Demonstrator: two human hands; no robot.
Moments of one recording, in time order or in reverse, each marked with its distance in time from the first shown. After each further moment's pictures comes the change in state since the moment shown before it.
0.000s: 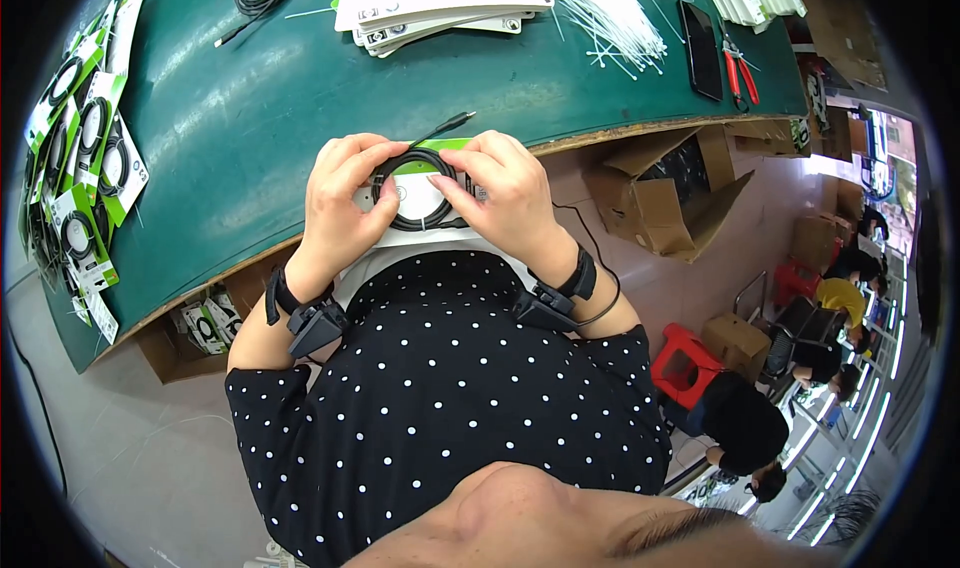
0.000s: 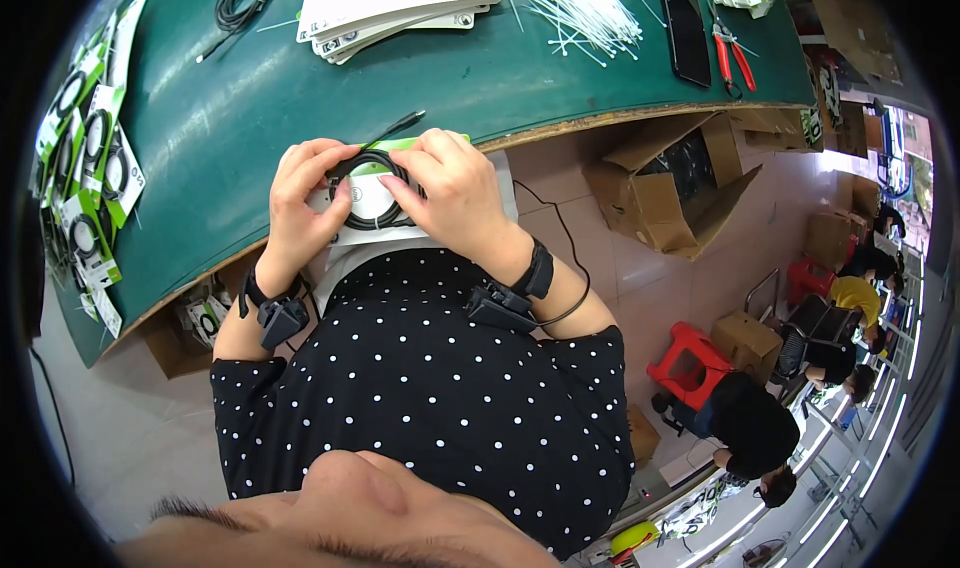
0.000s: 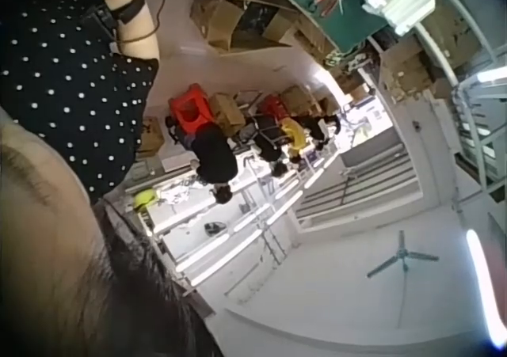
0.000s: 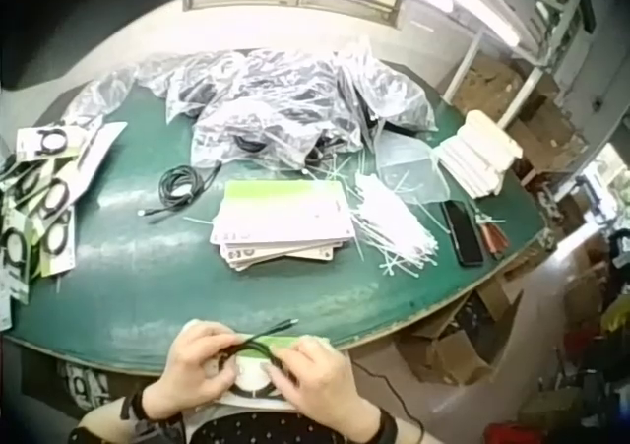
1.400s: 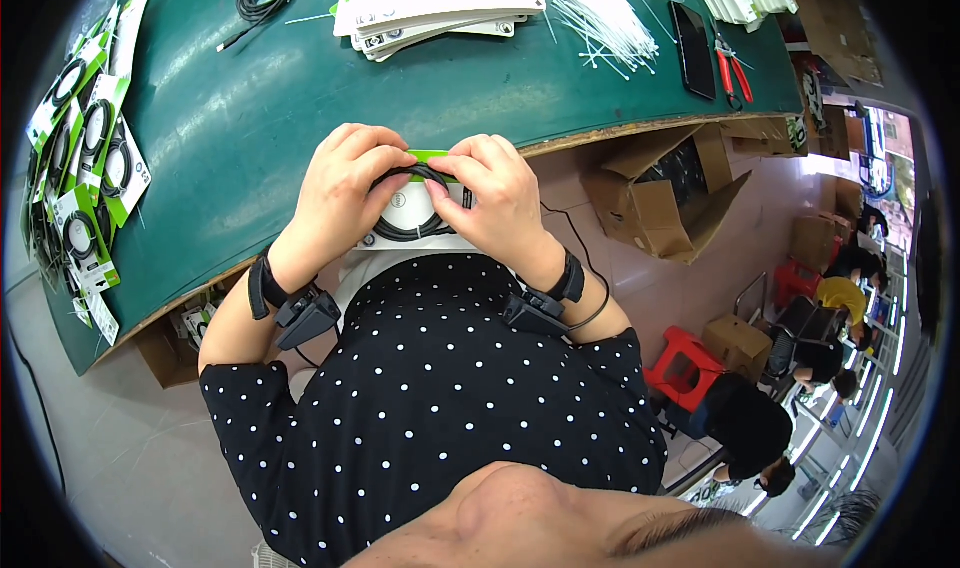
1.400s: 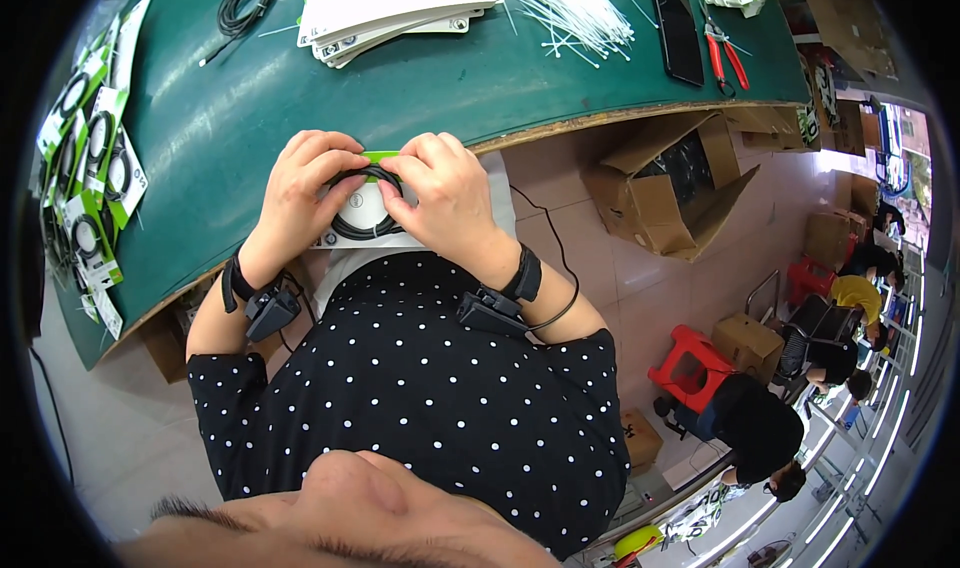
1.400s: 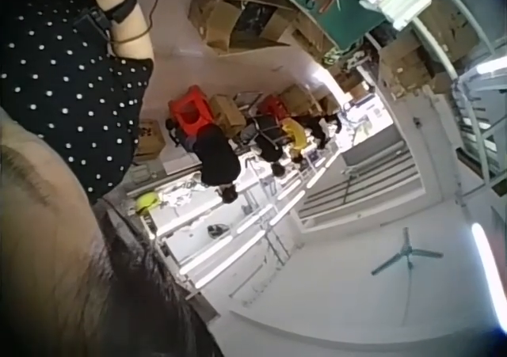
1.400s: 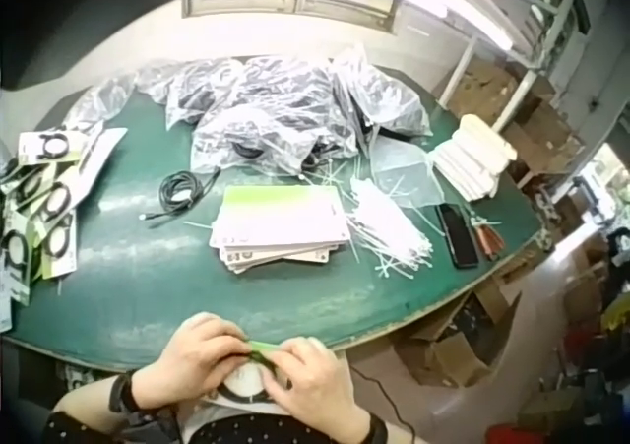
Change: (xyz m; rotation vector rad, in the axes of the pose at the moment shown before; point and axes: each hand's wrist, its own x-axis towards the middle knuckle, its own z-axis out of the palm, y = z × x) left_hand 0.022 -0.001 -0.012 0.170 -0.158 0.280; right_hand -0.003 -0.011 0.006 -0.041 0.027 0.060
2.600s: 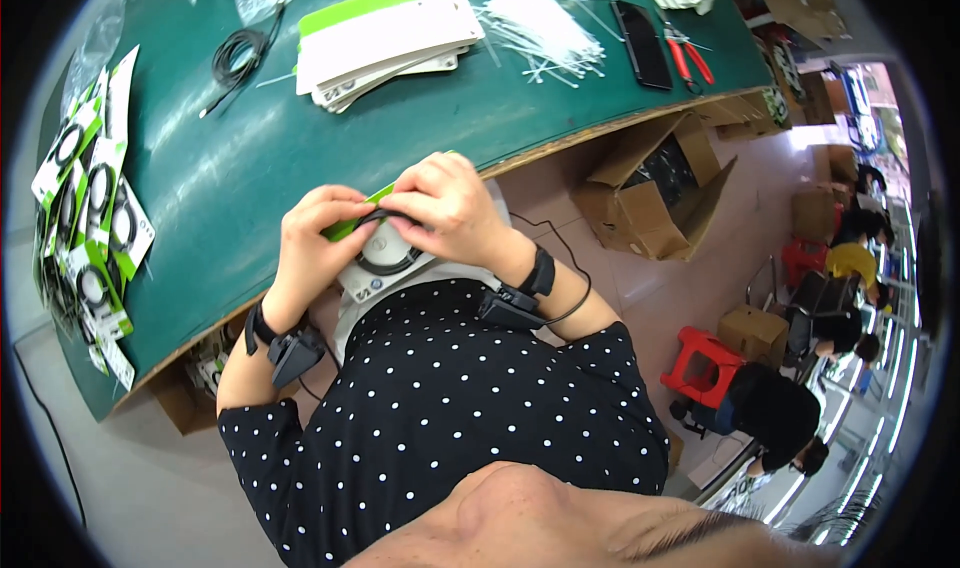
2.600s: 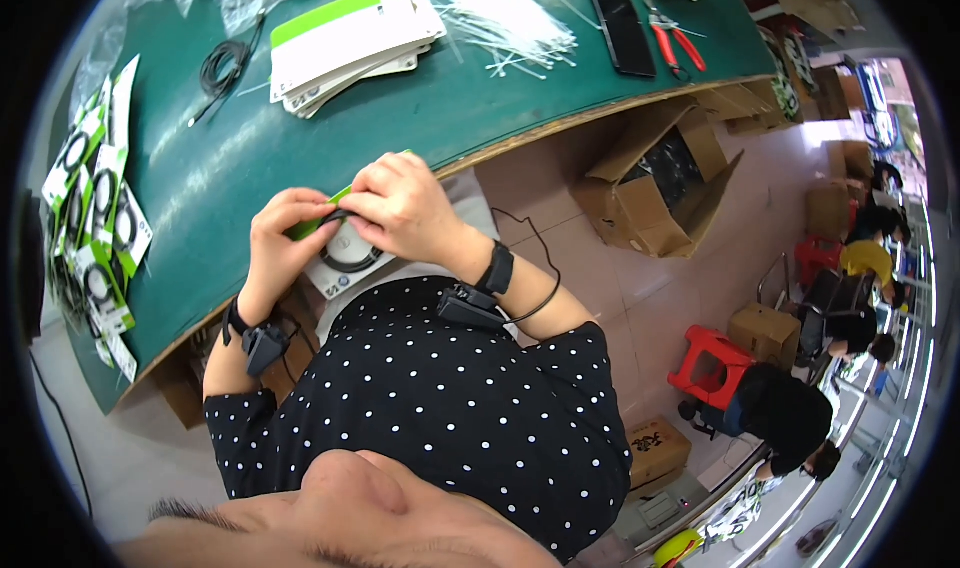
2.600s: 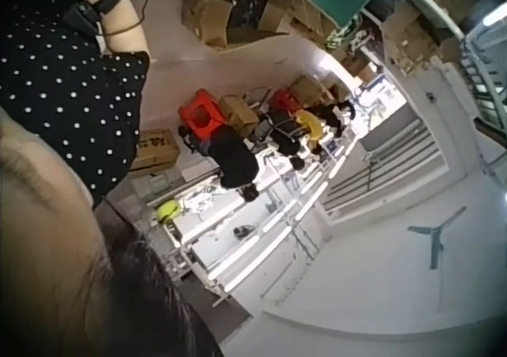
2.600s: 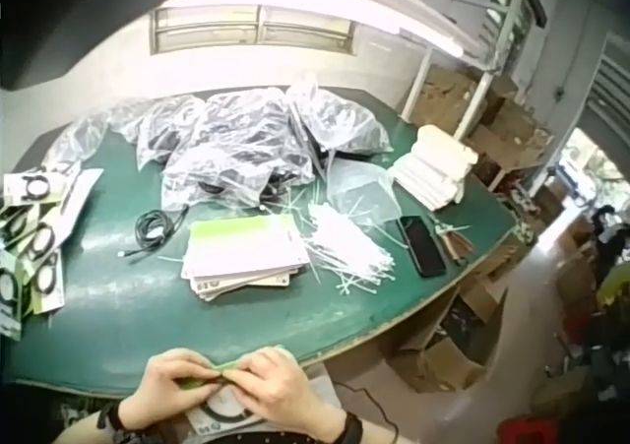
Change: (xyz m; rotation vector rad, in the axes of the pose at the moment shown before) left_hand -0.012 0.011 0.002 -0.267 0.073 -0.225; right_hand 0.012 0.015 -0.004 0.059 0.028 -0.315
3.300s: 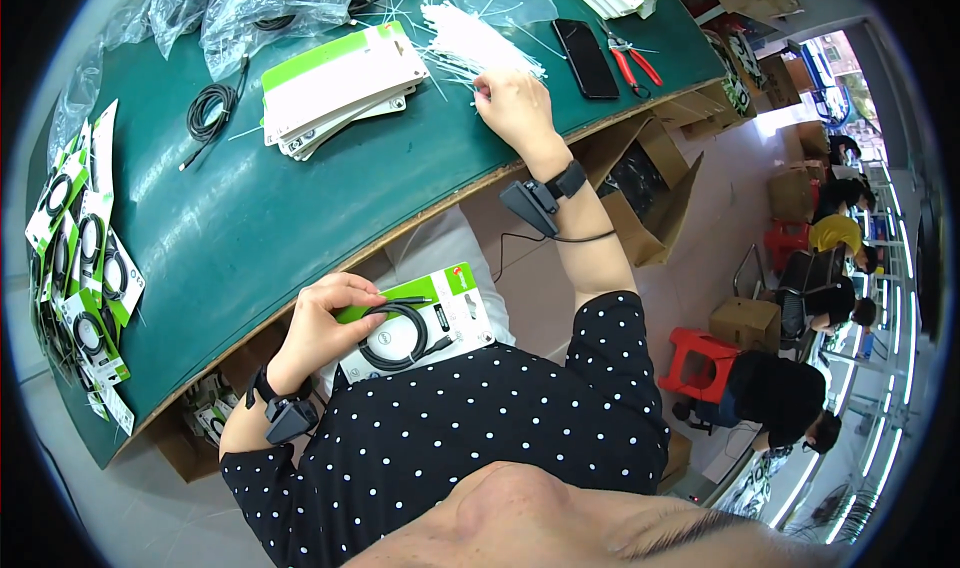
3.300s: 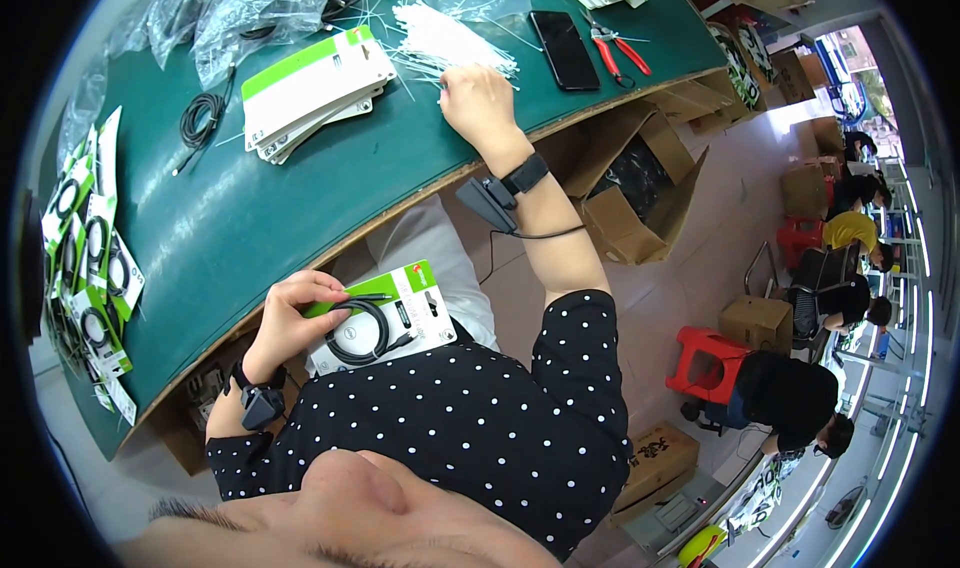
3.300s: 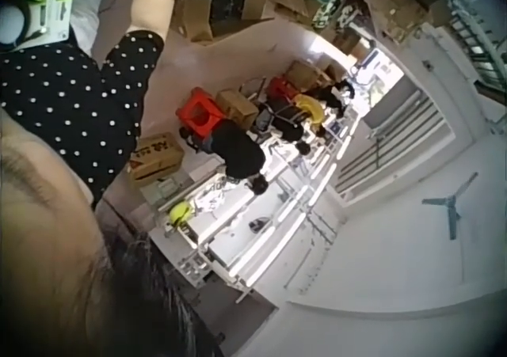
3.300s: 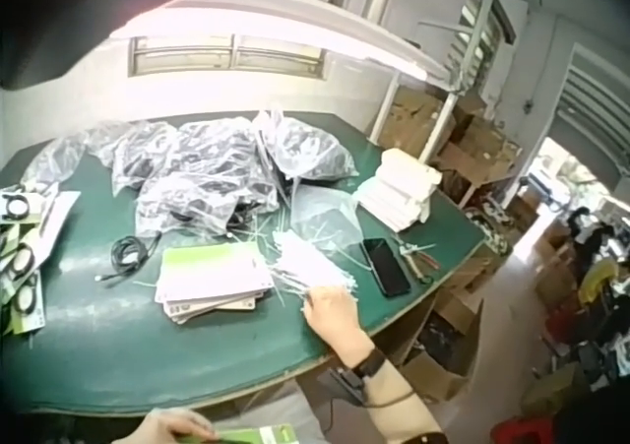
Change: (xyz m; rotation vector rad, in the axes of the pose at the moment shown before) left_hand -0.028 0.026 0.013 -0.289 -0.328 -0.205; right_hand 0.028 0.144 -0.098 -0.668 -0.016 0.395
